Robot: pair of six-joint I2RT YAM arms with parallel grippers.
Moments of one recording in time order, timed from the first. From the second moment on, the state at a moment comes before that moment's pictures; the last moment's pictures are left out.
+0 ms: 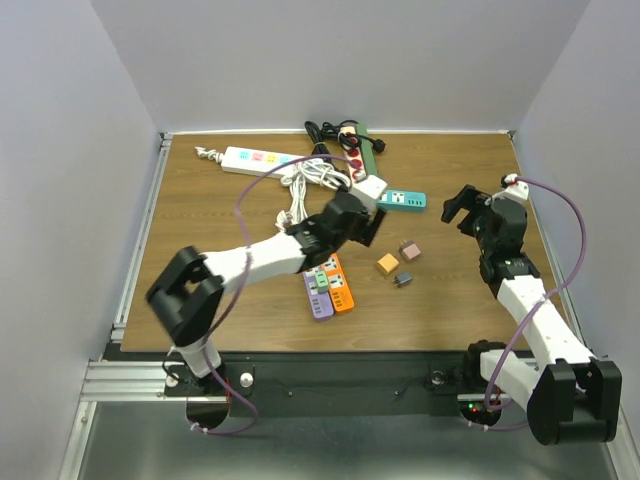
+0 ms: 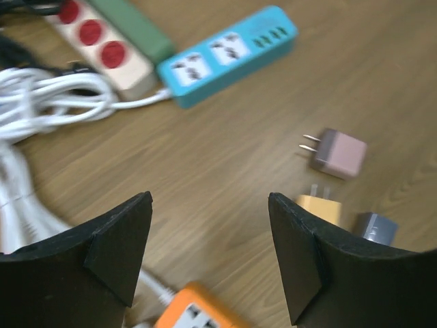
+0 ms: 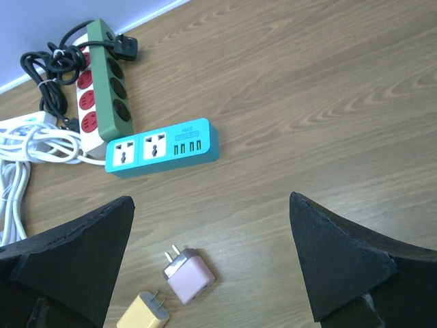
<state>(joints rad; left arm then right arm) -0.88 1.60 1.10 0.13 -0.29 -0.08 0.03 1.00 0.62 0.09 0.11 0.40</state>
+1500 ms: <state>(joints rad) -0.98 2.16 1.61 -0.28 0.11 -0.04 0.03 0.95 0.63 0.02 0.11 0.40</state>
